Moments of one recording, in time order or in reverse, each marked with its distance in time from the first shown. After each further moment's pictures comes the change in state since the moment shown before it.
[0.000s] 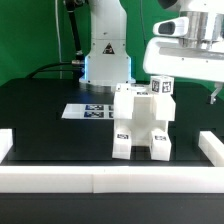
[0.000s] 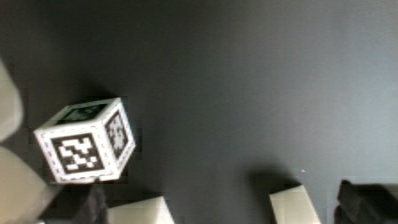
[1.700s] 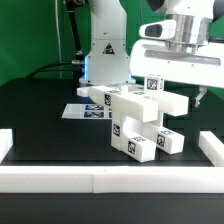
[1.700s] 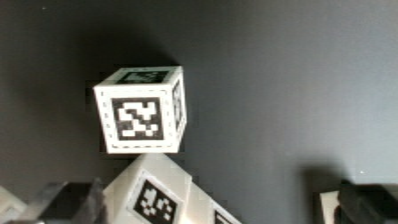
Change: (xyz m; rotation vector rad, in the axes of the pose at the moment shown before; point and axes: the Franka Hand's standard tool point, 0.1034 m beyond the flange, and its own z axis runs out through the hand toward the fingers) arm 0.014 0.024 0.006 -0.026 0.002 -0.111
